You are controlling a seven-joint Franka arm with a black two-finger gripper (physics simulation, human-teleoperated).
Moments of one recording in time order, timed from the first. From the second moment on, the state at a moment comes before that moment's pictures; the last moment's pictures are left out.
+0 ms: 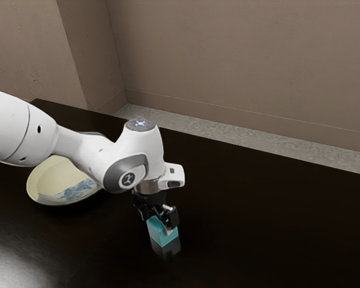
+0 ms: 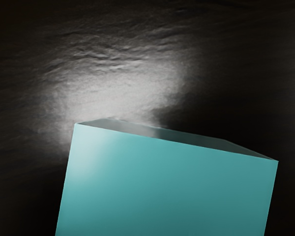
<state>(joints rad) -0.25 0.18 -0.03 -2.25 0.02 2.40 -0.11</state>
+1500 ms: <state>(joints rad) -0.06 0.13 -0.03 -2.09 0.08 2.24 -0.07</state>
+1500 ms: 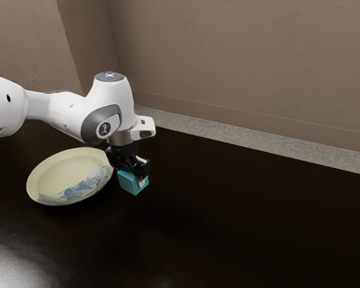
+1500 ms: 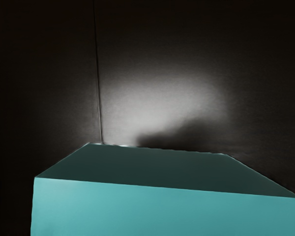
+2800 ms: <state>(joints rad) 0.45 0.36 -0.10 -1.86 0.10 2.04 0.19</state>
